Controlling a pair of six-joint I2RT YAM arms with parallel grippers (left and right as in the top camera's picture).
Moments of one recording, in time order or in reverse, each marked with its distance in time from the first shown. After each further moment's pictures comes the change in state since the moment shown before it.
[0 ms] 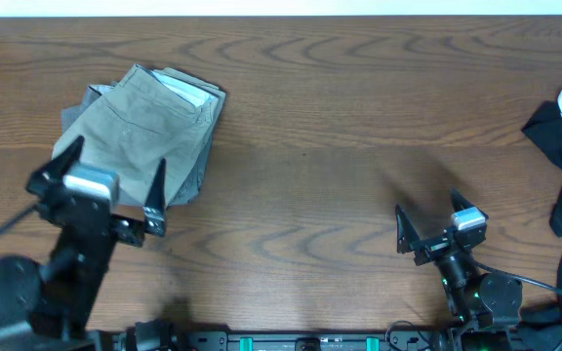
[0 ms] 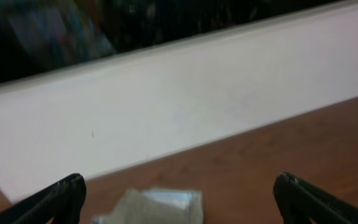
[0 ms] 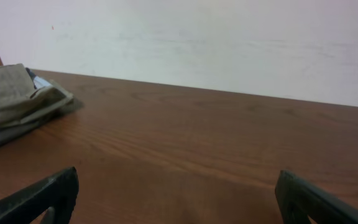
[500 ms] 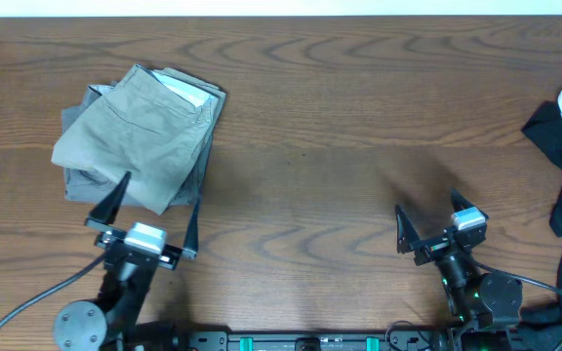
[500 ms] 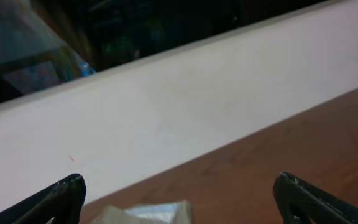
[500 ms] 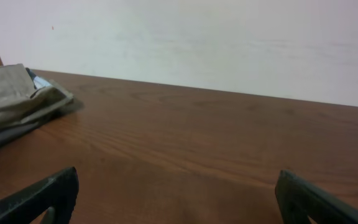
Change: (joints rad) left arm -0.105 -0.389 -0.561 0.349 -0.005 0.000; right arm 0.000 0.000 0.000 0.000 0.000 0.000
